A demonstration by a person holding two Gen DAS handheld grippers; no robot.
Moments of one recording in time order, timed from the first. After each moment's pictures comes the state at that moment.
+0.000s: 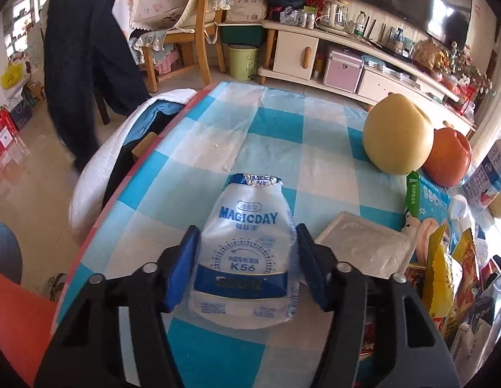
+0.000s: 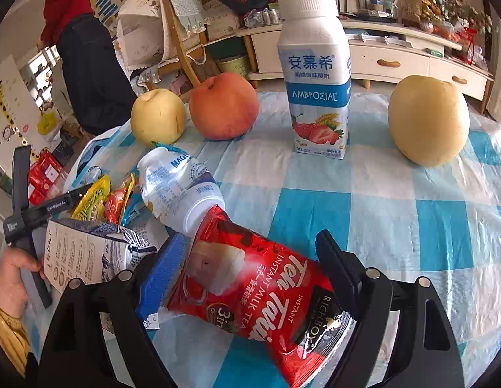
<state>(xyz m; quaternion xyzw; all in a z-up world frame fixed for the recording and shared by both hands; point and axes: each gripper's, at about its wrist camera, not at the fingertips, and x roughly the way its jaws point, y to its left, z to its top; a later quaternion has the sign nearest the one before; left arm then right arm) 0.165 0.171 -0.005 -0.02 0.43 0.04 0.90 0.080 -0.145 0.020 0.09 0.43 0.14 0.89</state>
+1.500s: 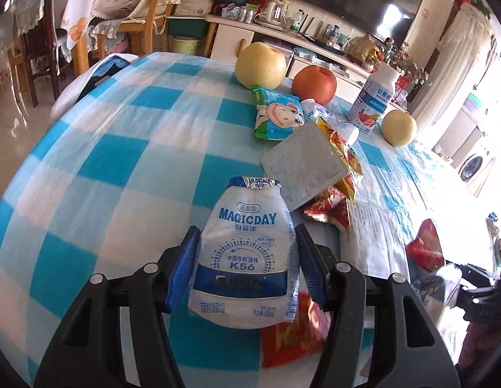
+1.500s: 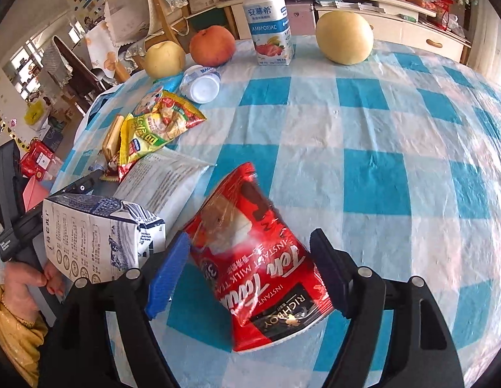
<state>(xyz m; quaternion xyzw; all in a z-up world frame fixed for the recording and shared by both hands) -0.007 0.112 -0.001 -0.09 0.43 -0.10 0.90 -0.058 -0.170 0.027 0.10 0.50 0.10 0.86</state>
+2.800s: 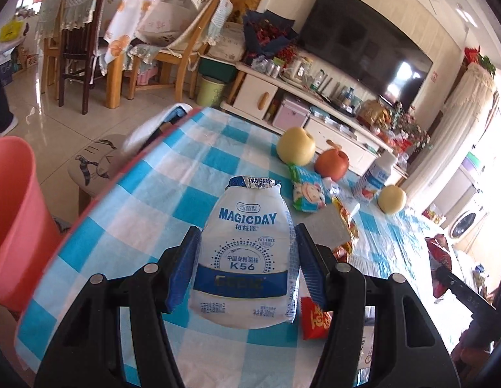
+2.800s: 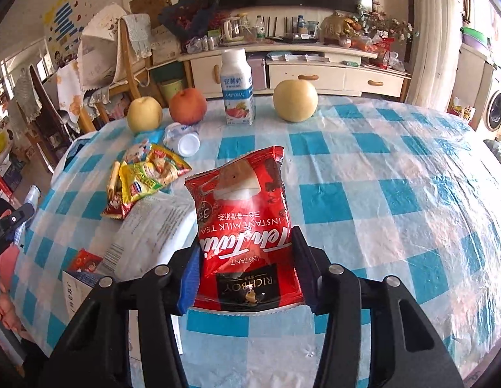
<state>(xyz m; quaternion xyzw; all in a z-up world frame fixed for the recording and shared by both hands) -0.045 0.208 0.063 -0.16 0.33 -0.06 0.93 -0.108 -0.146 0.080 0.08 0.38 -0.04 0.92</state>
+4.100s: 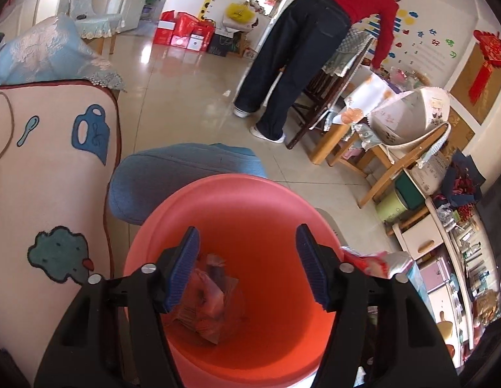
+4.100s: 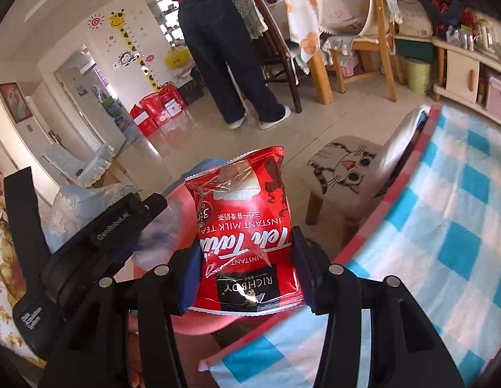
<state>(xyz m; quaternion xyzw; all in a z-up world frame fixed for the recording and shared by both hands) -0.116 0.474 0.071 -0.35 0.23 0.38 0.82 -0.031 0.336 0.118 0.03 0.41 0.41 0.81</state>
